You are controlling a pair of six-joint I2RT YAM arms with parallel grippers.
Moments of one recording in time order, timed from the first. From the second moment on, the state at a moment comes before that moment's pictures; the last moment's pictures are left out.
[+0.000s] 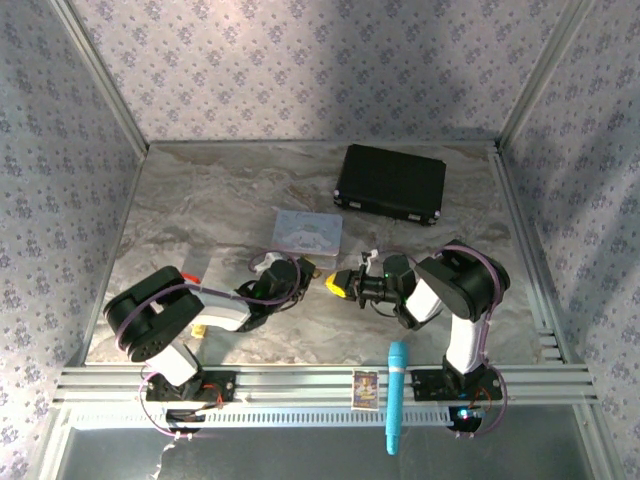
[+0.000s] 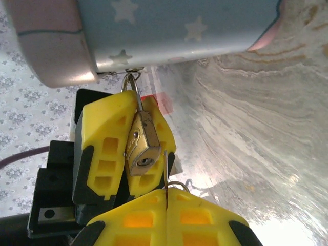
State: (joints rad) left arm -0.91 1.59 0.45 0.66 -0.23 -1.70; right arm 0.59 1.87 0.32 1.29 -0.68 1.51
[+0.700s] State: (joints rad) left arm -0.91 1.56 0.57 0.24 -0.14 -1.53; right arm 0.57 1.66 0.36 0.70 -0.81 1.06
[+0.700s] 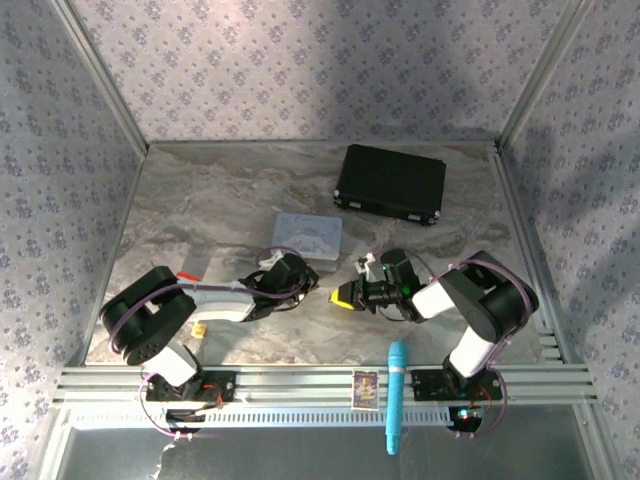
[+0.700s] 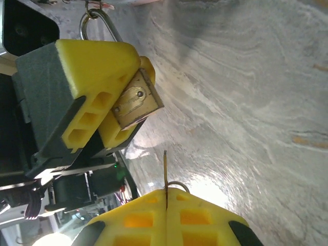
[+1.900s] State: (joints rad) left arm -0.98 1.17 0.45 0.31 -0.11 -1.18; right arm 0.63 1.47 0.52 0.41 -0.97 0.85
